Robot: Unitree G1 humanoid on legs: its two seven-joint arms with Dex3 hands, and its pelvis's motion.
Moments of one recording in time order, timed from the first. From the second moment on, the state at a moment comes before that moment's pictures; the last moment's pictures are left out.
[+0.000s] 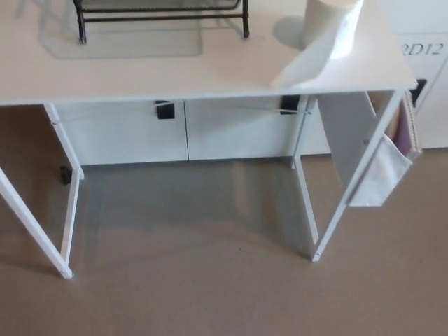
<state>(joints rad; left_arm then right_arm) -0.12 0.69 0.29 1.08 -0.06 0.18 -0.20 0.05 -0.67 -0.21 1.27 -0.03 -0.34 0.19</state>
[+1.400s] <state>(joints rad) -0.12 0.69 0.29 1.06 -0.06 0.18 -0.20 0.03 -0.66 -0.31 1.26 0.04 -0.32 0.25</state>
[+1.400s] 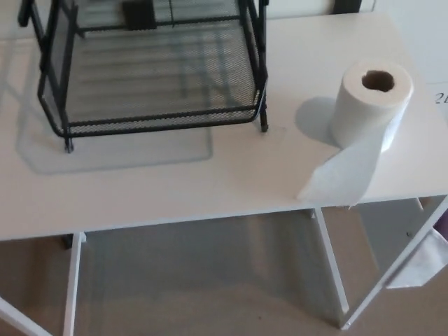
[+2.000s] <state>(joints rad) -0.10 0.69 0.30 1.04 -0.07 0.18 -0.20 0.03 -0.66 -0.29 1.25 0.05 -0.31 0.25</state>
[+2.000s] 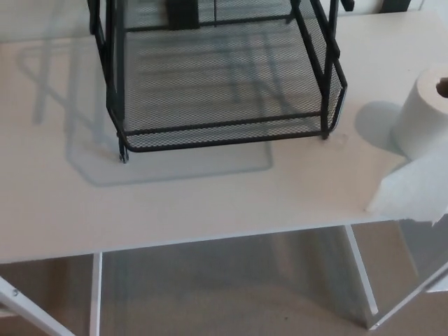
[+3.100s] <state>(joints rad) -0.04 0.70 0.33 0.97 -0.09 0.18 -0.21 -0.10 -0.79 -0.48 1.01 0.15 -0.37 0.20</state>
